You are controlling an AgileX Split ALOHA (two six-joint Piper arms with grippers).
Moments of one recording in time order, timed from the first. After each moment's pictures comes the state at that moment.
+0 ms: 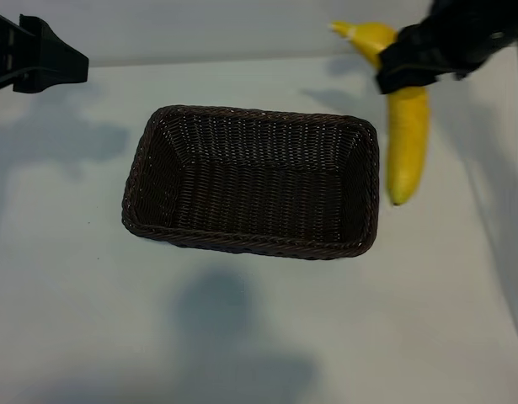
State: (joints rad) left arm -0.08 1.32 -1.24 -0.42 0.86 0.33; right arm 0.29 1.69 -1.44 0.43 0.93 -0.37
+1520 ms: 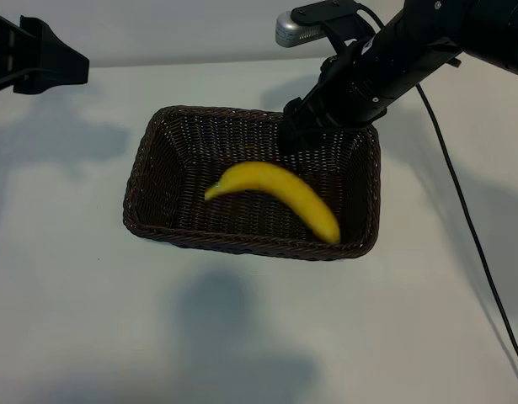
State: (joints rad) left arm -0.08 1.32 -1.24 -0.42 0.86 0.34; right arm 0.48 1.88 -1.44 0.45 0.78 -0.36
